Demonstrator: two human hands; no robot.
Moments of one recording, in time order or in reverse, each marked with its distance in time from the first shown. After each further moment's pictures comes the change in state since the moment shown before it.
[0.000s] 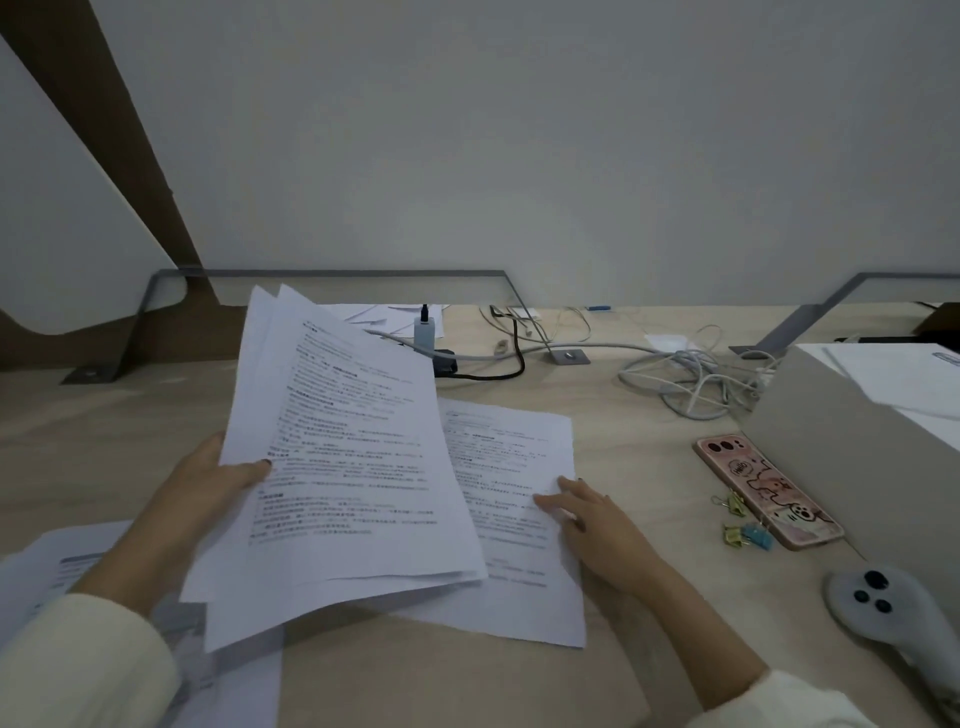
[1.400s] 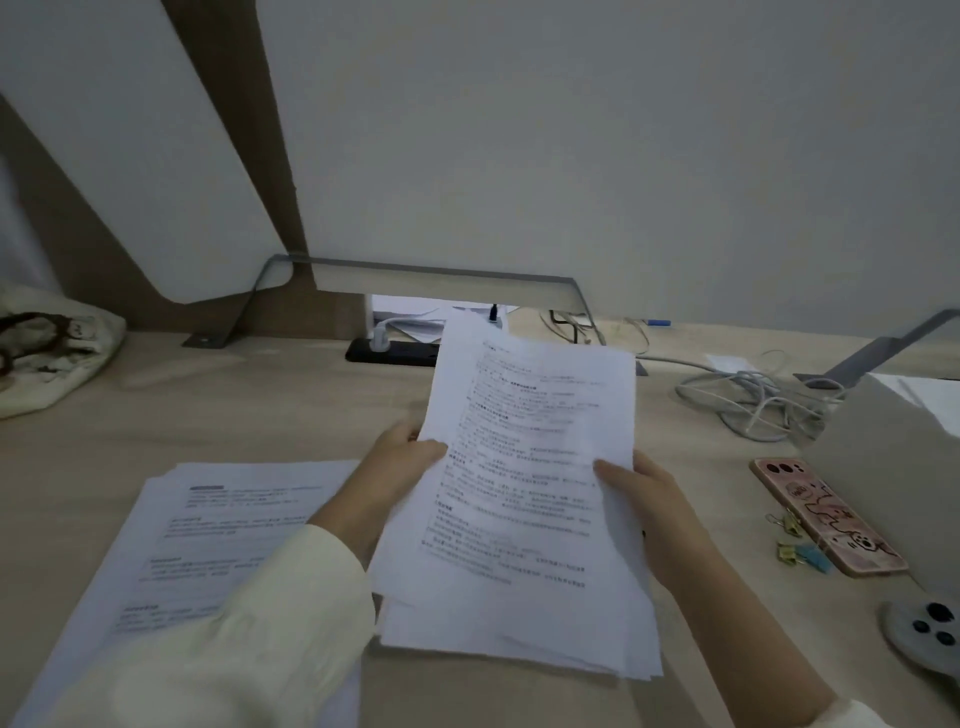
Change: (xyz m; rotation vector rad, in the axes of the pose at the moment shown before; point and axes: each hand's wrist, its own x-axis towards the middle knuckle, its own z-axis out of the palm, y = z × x) left_hand -0.017 -0.001 0.046 -0.068 -0.195 -0.003; right_hand -0.037 -0.077 -0.033 1.168 0.125 0.169
